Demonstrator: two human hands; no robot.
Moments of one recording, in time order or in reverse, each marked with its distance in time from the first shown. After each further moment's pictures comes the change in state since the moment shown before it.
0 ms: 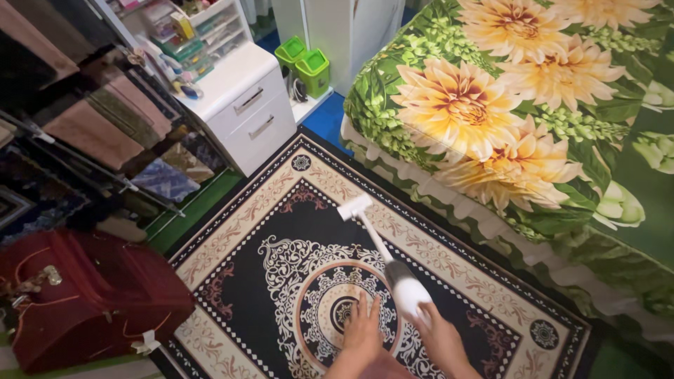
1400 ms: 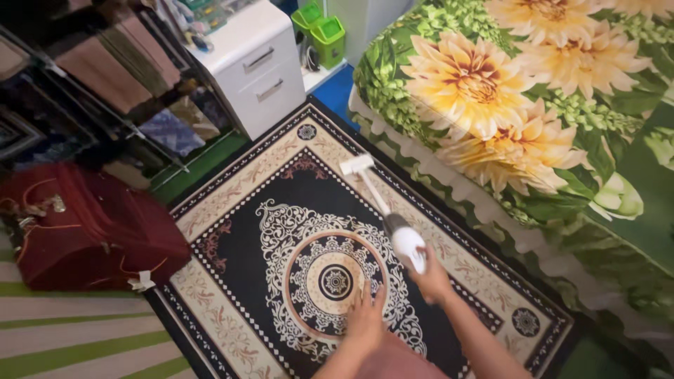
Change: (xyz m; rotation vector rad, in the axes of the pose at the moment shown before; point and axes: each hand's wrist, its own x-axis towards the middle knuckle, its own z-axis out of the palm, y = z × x) left_hand -0.031 0.048 0.042 0.031 0.182 0.013; right_hand 0.075 -0.008 -0.036 0.196 -0.092 -0.033
